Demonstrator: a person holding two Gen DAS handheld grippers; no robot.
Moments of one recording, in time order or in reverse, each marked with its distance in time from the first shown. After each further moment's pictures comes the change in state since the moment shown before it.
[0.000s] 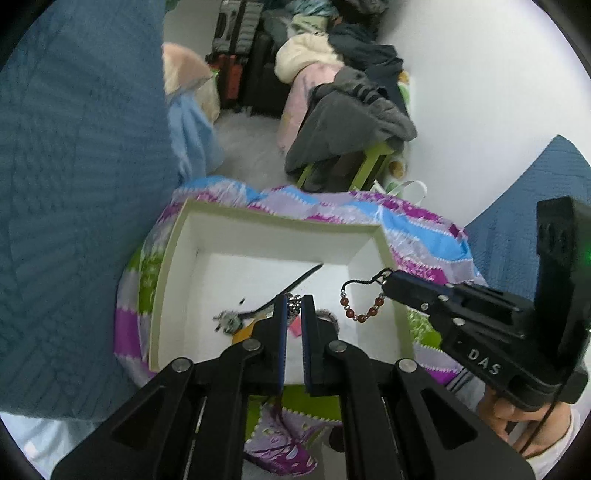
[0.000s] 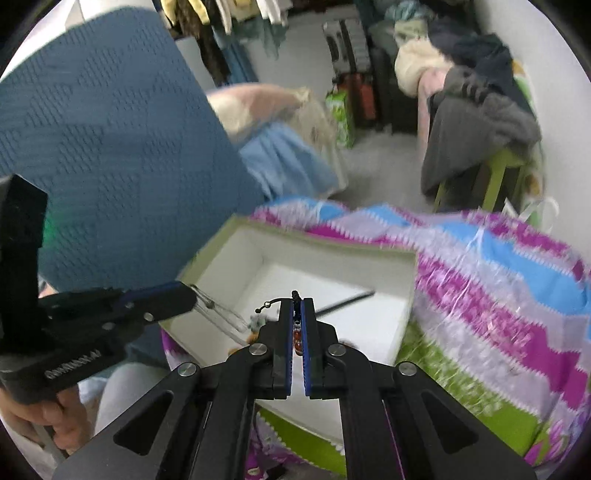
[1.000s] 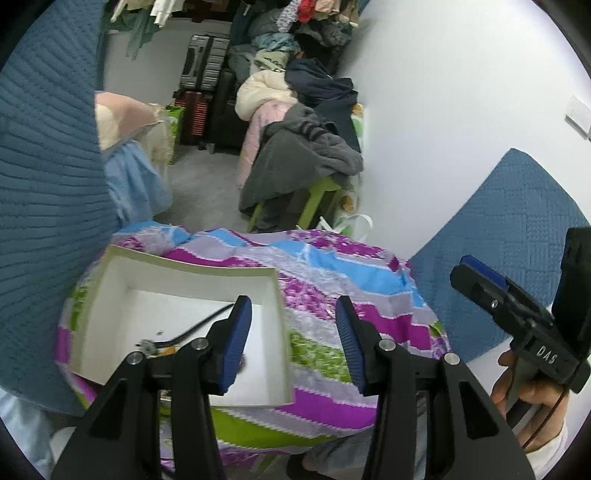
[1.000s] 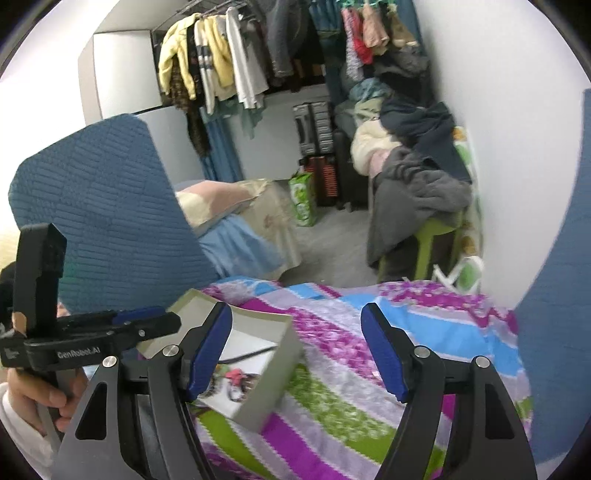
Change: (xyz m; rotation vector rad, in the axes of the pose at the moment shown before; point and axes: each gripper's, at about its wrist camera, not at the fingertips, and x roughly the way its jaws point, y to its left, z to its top) left arm -0.028 -0.109 0.012 0.028 -0.161 -0.120; right arm -0.162 -0.088 -0.007 -0.022 -0.330 -0.119
